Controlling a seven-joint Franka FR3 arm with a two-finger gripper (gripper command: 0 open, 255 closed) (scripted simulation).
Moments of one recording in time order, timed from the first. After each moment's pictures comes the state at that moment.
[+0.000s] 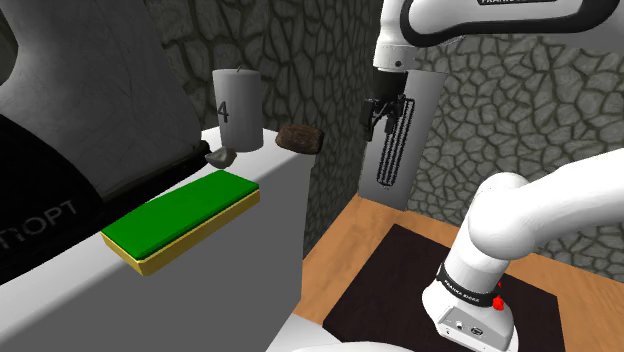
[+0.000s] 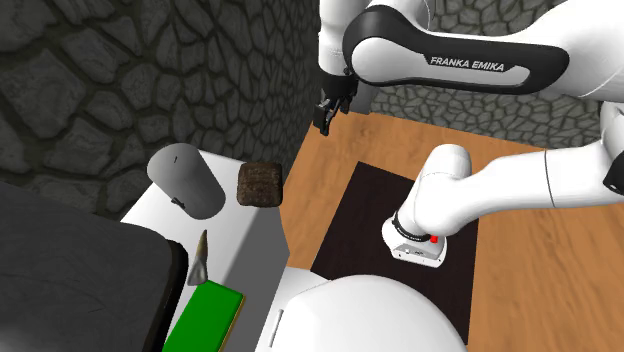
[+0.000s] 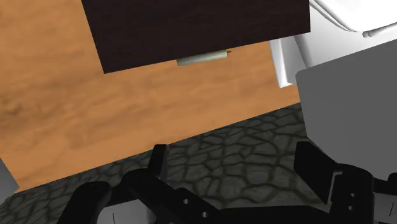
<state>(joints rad) -0.02 -0.81 -0.03 -2.43 -0.04 1.63 0.16</state>
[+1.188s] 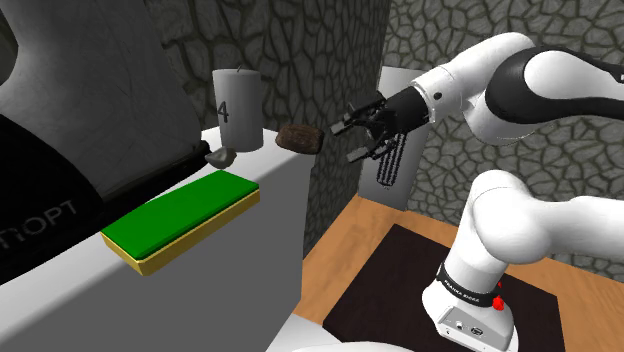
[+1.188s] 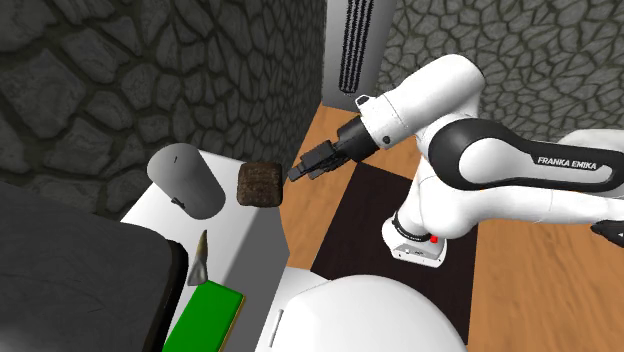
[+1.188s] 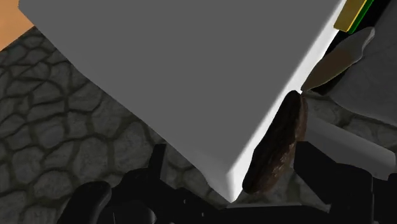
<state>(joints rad) 0.20 -1.45 0.20 -3.02 0.81 2.40 0.40</state>
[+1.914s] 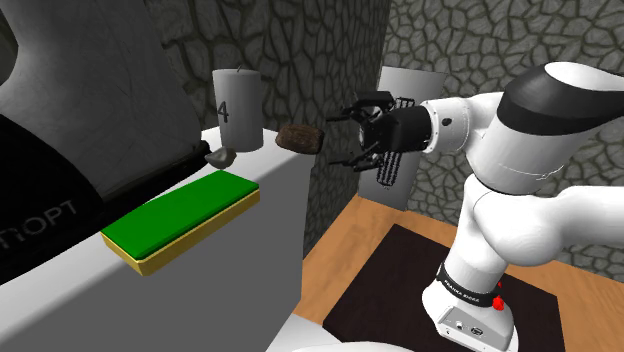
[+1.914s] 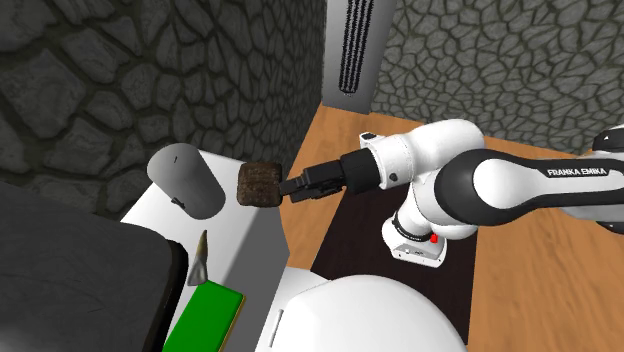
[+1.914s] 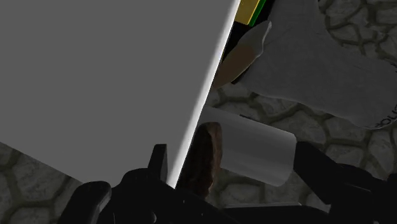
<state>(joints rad) 0.38 -1.38 0.59 -3.03 1.80 2.90 0.02</state>
